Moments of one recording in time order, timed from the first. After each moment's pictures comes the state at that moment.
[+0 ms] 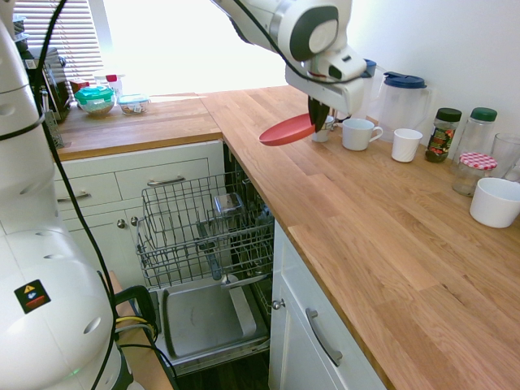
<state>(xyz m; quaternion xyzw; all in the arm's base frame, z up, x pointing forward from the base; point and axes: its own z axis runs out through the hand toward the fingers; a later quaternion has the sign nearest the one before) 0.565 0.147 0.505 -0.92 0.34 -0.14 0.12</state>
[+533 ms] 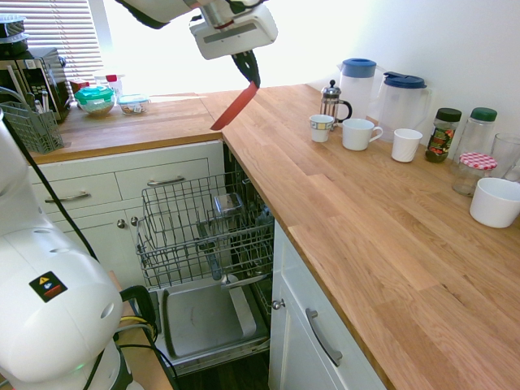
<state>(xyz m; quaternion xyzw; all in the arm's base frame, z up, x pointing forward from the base) 0.443 0.336 0.564 -0.95 0.12 -0.28 -0.03</state>
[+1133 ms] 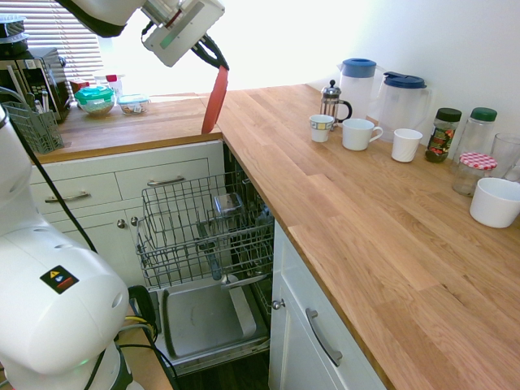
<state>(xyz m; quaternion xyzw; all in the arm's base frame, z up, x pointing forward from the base) 0.379 0.419 0.567 -0.92 -0.02 -0.37 -0.15</state>
